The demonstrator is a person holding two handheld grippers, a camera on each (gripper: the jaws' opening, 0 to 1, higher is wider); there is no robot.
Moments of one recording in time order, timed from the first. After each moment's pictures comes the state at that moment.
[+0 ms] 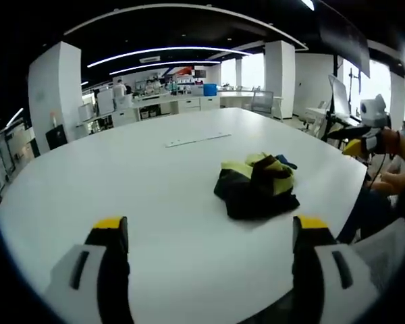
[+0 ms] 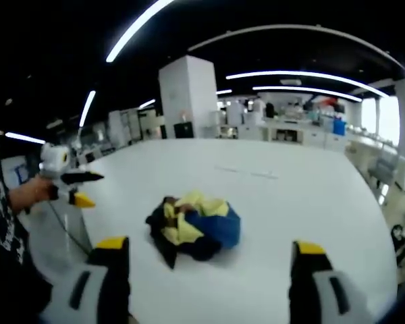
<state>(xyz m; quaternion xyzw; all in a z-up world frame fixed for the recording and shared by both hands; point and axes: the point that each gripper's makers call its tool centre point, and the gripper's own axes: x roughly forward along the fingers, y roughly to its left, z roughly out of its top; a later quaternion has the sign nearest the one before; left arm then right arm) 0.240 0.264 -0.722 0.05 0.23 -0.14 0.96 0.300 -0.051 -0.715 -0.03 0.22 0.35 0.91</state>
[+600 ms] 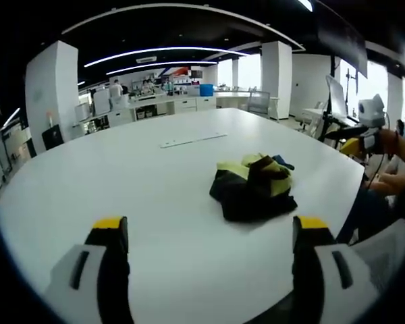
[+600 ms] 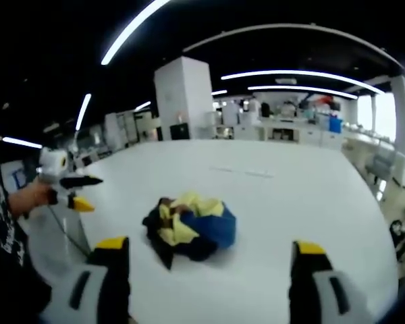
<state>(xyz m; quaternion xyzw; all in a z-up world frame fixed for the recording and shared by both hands) 0.246 0.258 -0.727 0.04 0.23 -0.15 0.96 0.303 -0.057 -0.715 -0.01 0.23 0.33 0.91</state>
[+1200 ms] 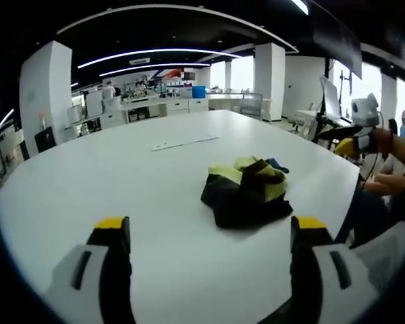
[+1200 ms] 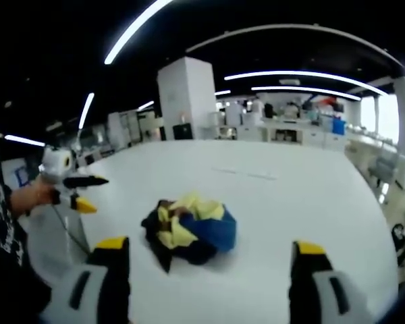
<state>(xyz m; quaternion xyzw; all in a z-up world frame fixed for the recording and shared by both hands) 0.259 0.240 -0.729 0.04 0.22 -0.18 0.96 0.311 -0.052 -0.715 -0.02 0.22 0.35 0.91</state>
